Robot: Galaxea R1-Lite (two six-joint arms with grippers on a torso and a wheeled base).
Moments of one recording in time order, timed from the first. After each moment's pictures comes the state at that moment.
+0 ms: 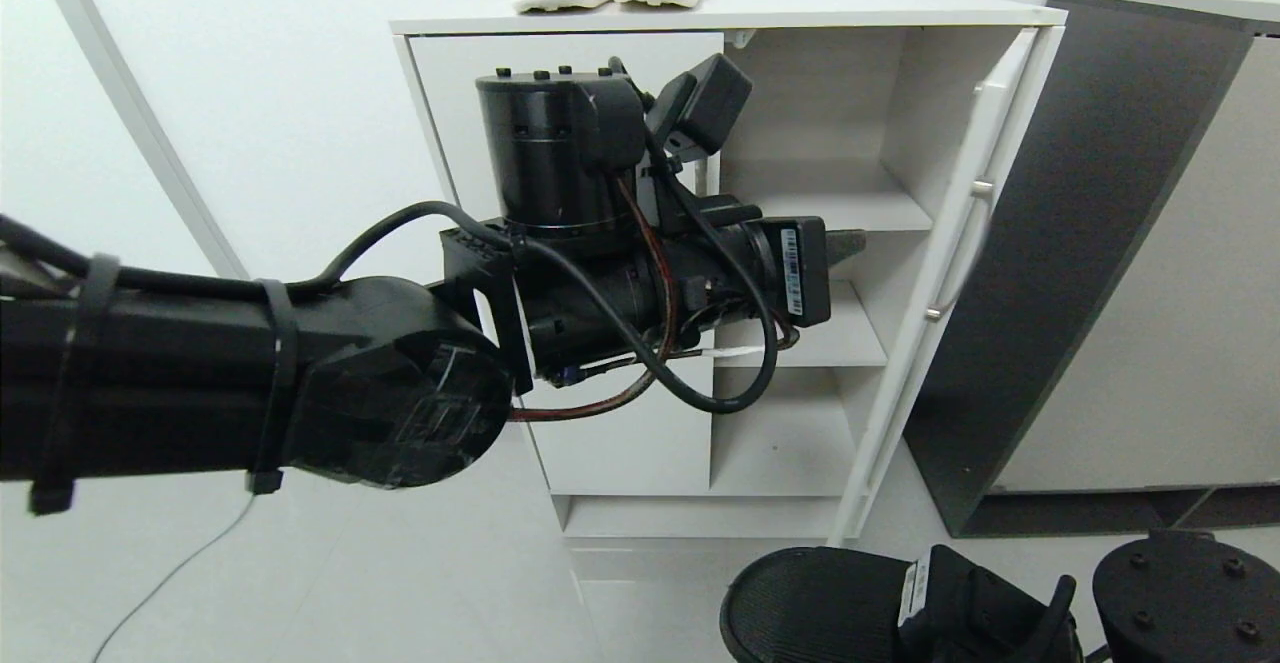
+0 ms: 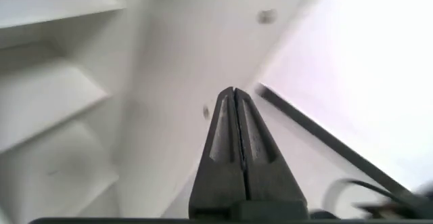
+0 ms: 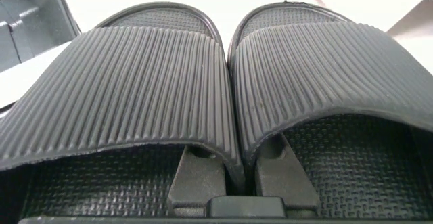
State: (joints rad) left arm -0.79 1.83 -1.31 -0.56 -0.31 -0.27; right arm 0.98 1.49 -0.34 -0.67 0.08 -0.04
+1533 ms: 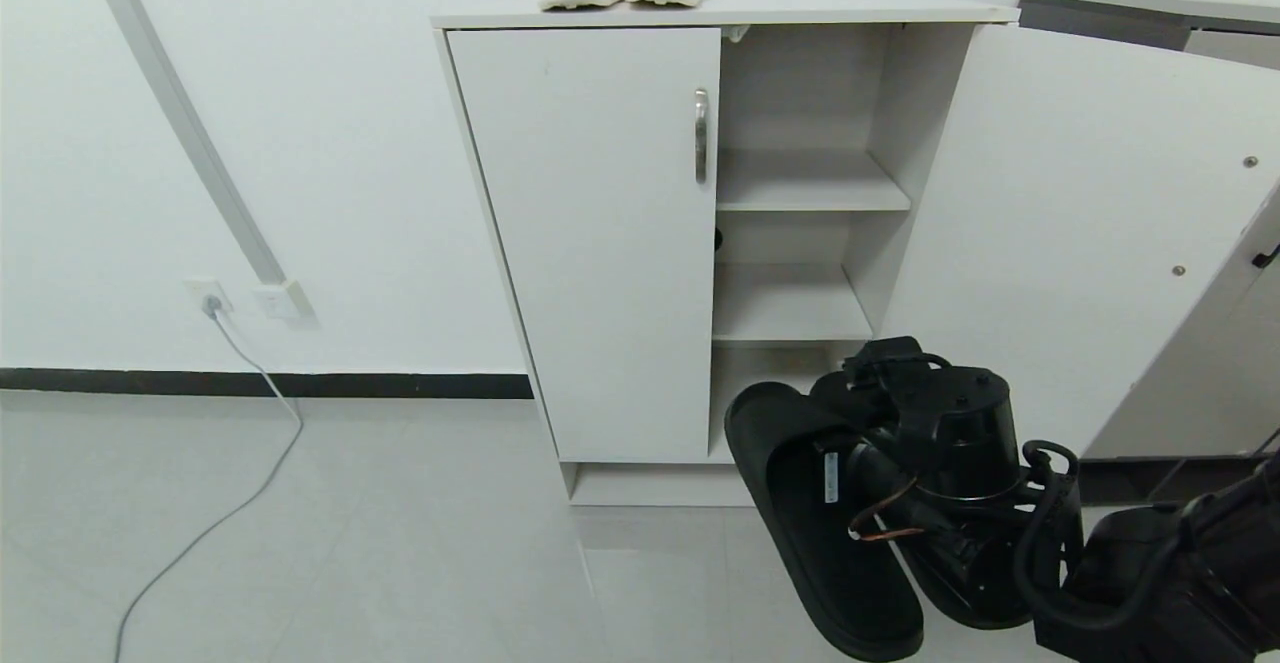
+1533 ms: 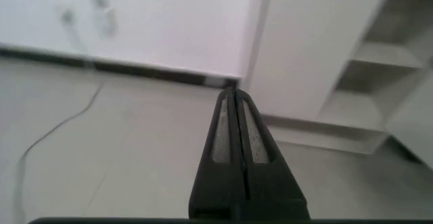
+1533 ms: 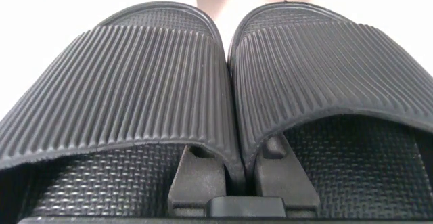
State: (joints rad) left arm -0.01 0.07 -0.07 -0.03 0.10 -0.06; right arm 0.76 1.85 -0.71 -0.80 -0.54 0.20
